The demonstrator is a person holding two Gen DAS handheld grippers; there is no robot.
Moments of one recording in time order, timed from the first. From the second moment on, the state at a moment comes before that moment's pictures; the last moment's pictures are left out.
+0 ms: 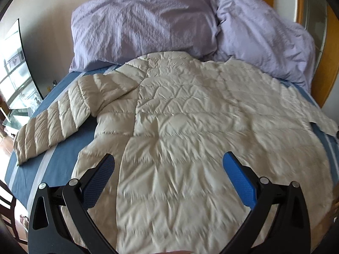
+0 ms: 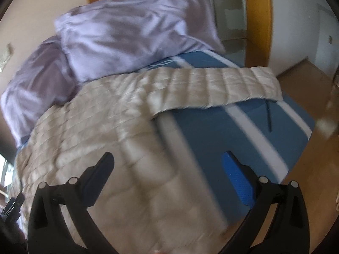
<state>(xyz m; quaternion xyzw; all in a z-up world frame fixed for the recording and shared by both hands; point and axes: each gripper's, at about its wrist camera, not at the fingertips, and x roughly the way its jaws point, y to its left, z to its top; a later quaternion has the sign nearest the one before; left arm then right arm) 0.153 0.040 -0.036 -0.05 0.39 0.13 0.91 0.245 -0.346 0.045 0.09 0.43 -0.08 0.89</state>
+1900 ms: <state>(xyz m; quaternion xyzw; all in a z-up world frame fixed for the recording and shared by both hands) 0.203 0.077 -0.094 -0.07 0.45 0.16 0.88 0.409 -0.117 -0.001 -0.04 0.46 0.09 0.88</state>
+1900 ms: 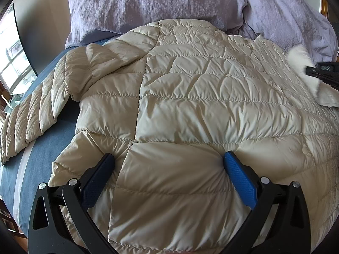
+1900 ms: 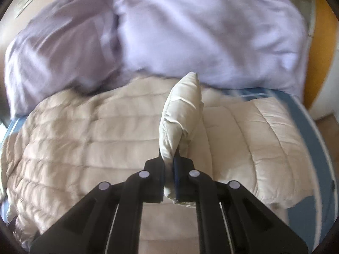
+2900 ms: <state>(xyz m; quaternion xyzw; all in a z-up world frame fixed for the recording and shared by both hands) 0.203 0.077 -0.094 -0.07 0.45 0.16 0.88 0.383 -0.063 -0.029 -0.08 0.47 0.12 0.87</state>
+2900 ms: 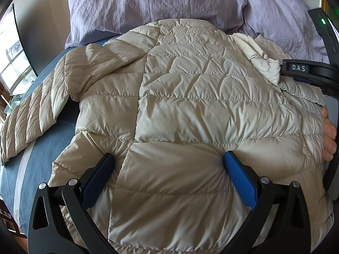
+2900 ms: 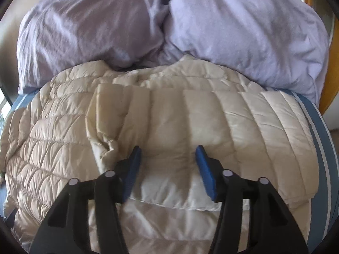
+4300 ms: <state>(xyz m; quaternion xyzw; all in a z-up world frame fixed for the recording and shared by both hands) 0.136 0.203 -0.040 -0.11 0.40 0.26 0.87 0.386 -0.040 -0.056 -0.06 0.49 0.14 0.86</state>
